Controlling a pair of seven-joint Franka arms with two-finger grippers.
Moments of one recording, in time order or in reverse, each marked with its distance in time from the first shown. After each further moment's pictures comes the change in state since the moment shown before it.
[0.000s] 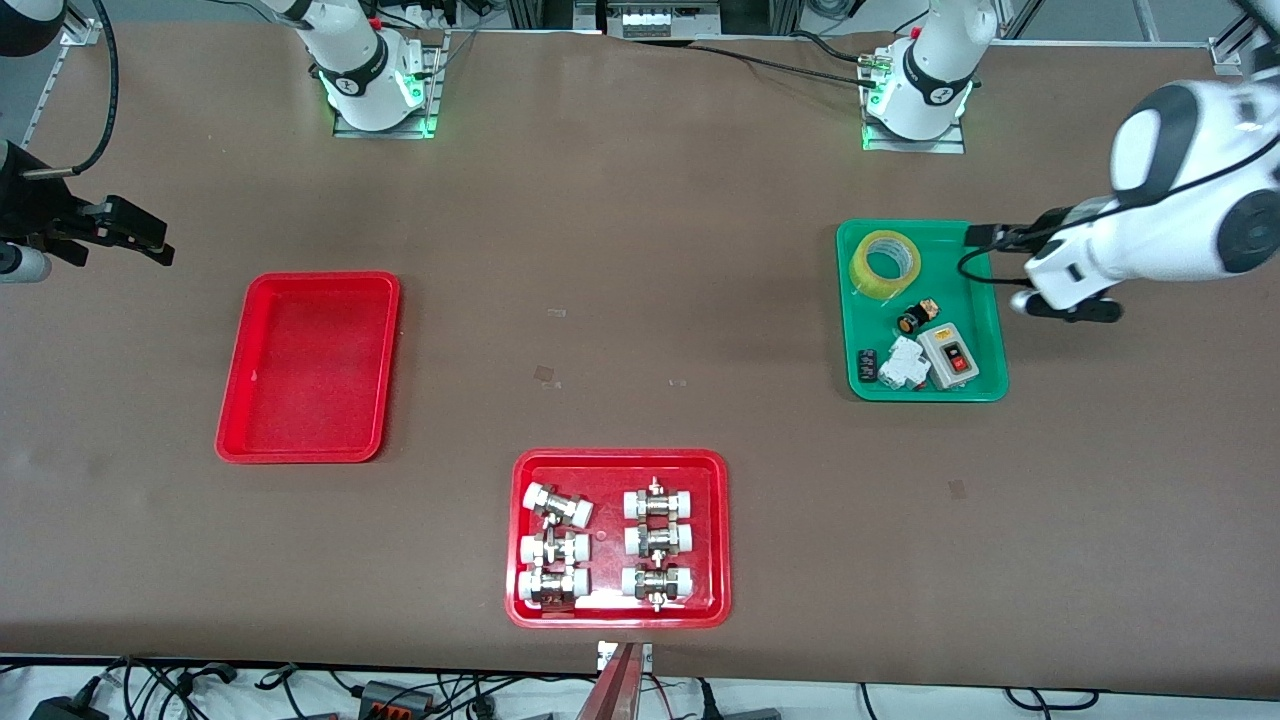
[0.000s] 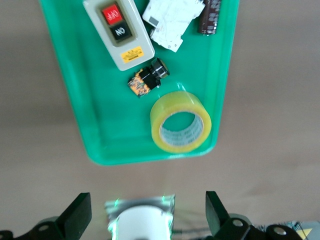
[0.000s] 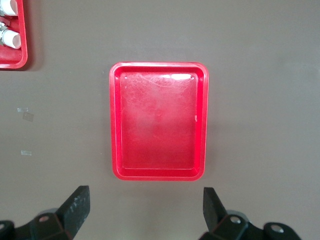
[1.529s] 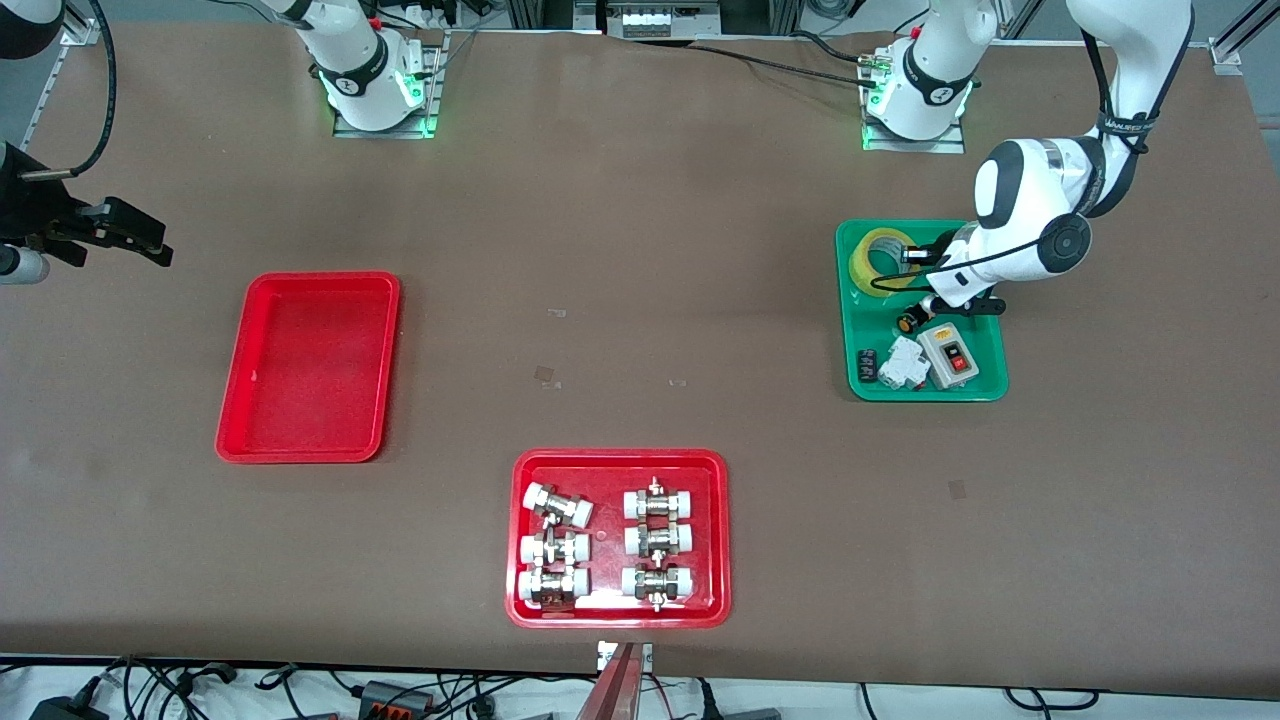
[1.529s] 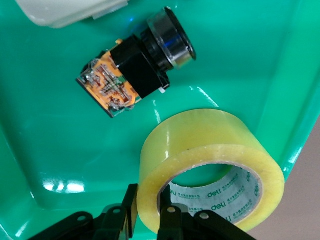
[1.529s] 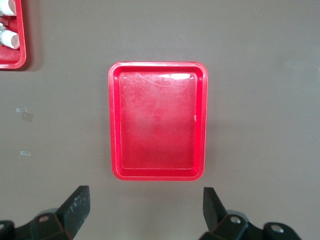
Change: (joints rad) left arm -0.004 0.110 -0.054 -0.393 -0.054 0.541 -0.021; right arm -0.001 0.002 -0.001 0.000 0.000 0.001 0.000
